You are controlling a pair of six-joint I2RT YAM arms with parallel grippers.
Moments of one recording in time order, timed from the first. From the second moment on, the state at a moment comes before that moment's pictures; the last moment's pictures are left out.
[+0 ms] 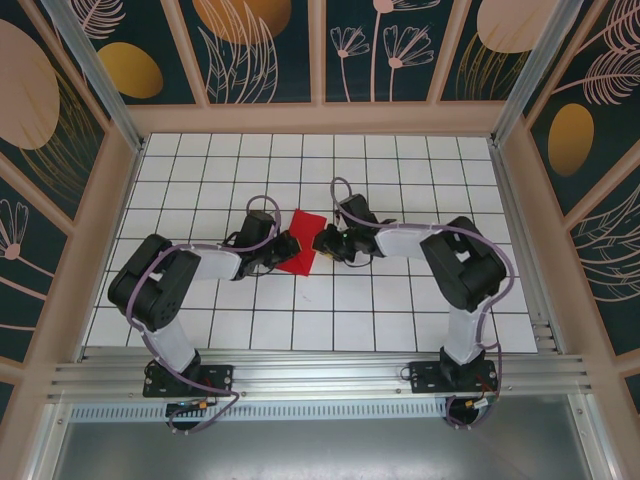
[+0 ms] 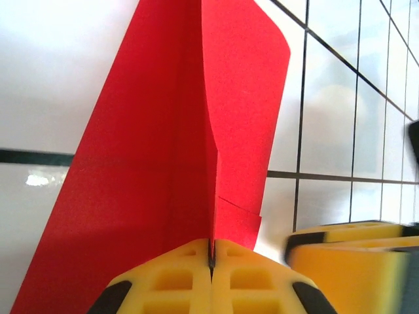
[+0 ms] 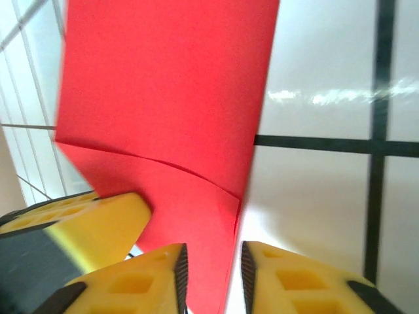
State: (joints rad) left arm -0.51 1.75 0.71 0.30 0.31 -0.89; right arm 0.63 1.85 1.01 -0.04 -0.42 0.93
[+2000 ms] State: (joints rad) left arm -0.80 1.93 1.40 -0.50 -0.37 -0.50; right arm 0.33 1.34 0.75 -0.15 -0.07 0.87
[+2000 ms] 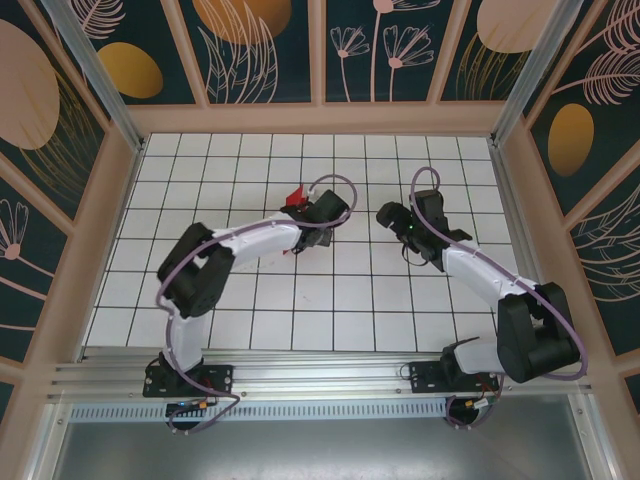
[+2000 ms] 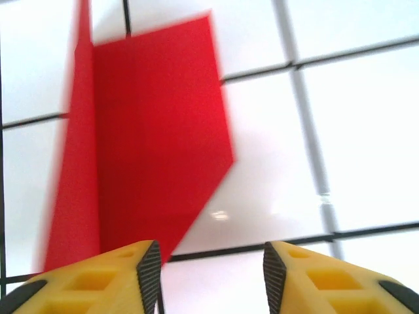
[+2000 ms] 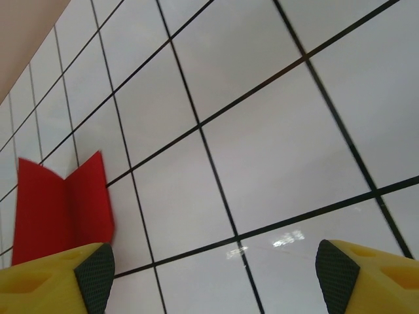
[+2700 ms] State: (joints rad) left arm -0.51 1.78 1.06 -0.07 0.11 -0.66; right arm 0.56 1.69 0.89 0.00 -0.34 0.88
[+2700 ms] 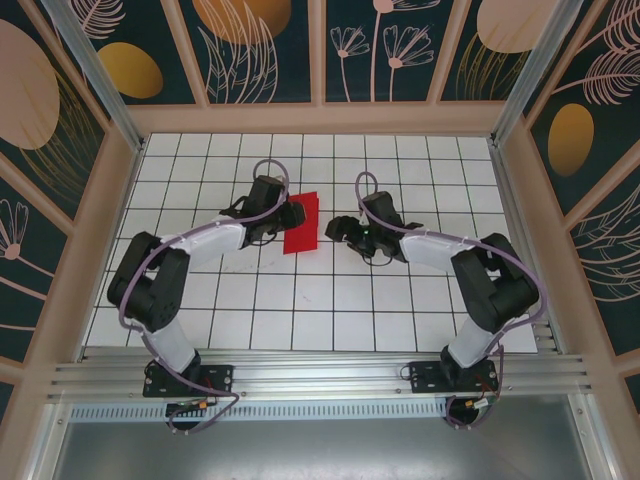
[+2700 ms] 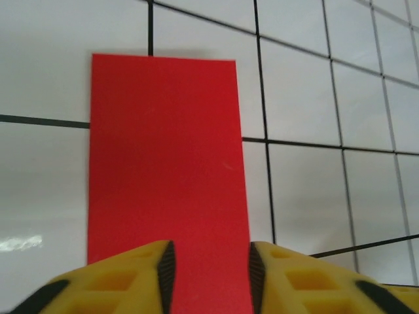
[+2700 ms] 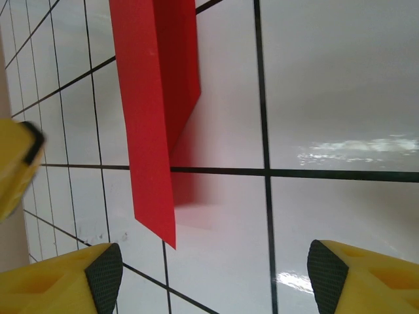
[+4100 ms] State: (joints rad) left arm -0.48 1.87 1.02 0.06 0.29 -0.66; right arm 0.60 1.75 0.92 -0.11 -0.48 0.86
